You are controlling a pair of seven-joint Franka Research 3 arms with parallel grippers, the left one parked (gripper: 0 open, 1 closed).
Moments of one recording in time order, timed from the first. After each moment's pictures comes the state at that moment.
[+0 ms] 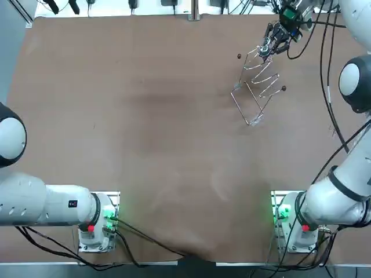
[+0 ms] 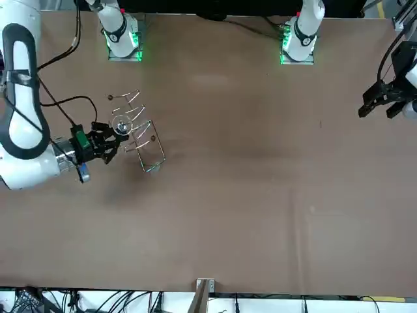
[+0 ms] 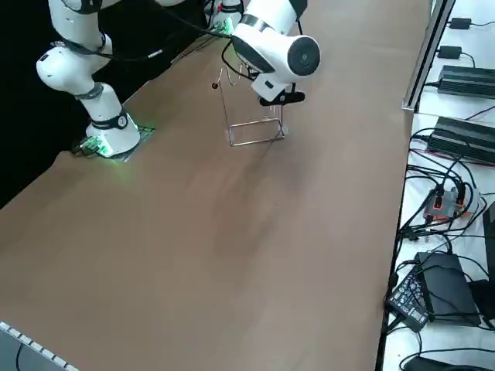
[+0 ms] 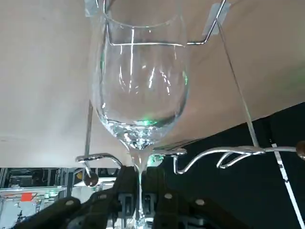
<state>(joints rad) -0.03 0.57 -0.01 -1.46 0.76 1.32 0.89</state>
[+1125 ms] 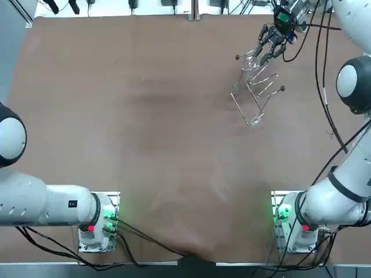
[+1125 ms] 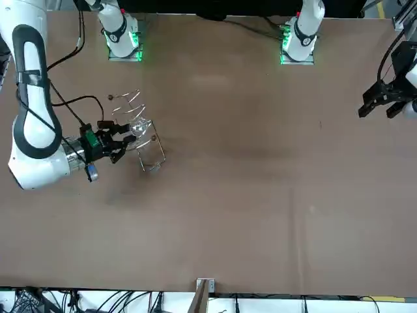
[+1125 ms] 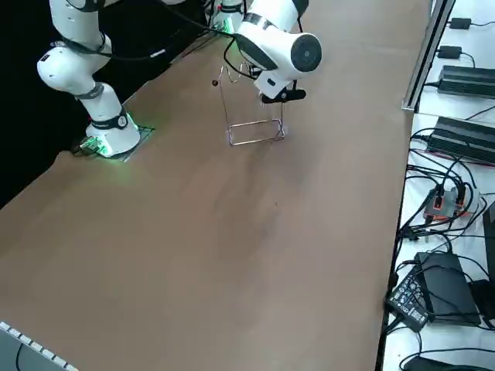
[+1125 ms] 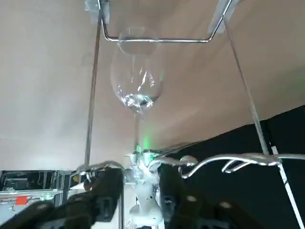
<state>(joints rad) 0.00 0.56 -0.01 -1.48 0.76 1.35 0.89</state>
